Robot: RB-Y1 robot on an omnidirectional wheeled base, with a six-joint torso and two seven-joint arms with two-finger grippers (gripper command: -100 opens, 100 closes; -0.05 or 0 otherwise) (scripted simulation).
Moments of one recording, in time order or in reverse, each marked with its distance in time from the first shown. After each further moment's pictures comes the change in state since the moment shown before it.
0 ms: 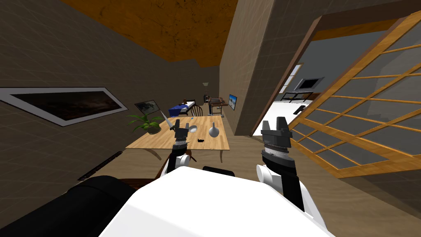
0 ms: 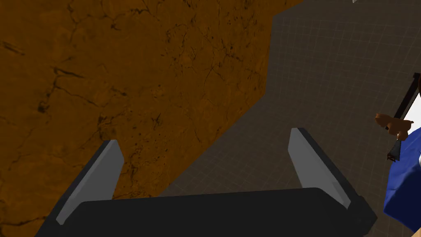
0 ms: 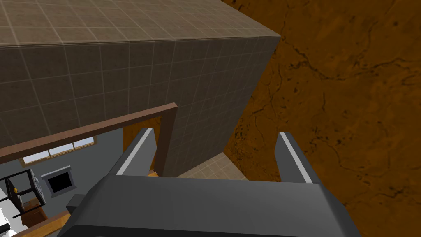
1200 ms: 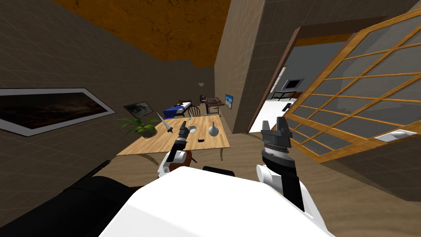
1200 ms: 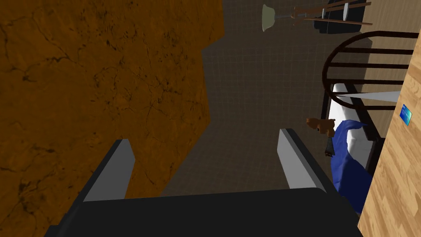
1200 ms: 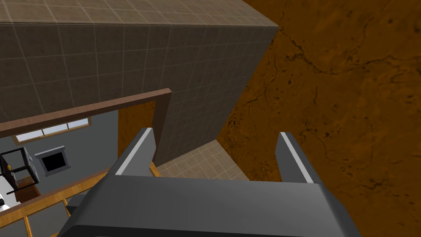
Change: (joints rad) left arm -0.104 0.141 0.090 0.130 -0.005 0.285 0.054; right arm 0.000 0.000 0.000 0.000 0.000 0.000 0.000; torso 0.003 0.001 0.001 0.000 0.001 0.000
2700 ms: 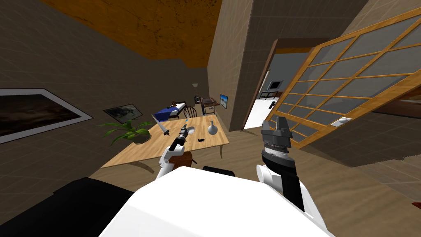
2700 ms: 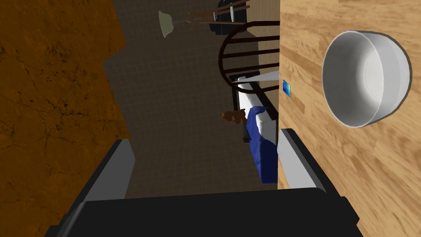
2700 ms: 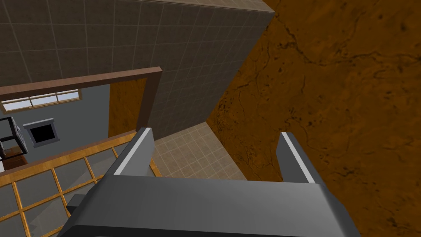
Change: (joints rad) left arm -0.152 0.057 0.115 0.173 -0.001 0.419 0.065; right arm 0.000 0.000 0.000 0.000 0.000 0.000 0.000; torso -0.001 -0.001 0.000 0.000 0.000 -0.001
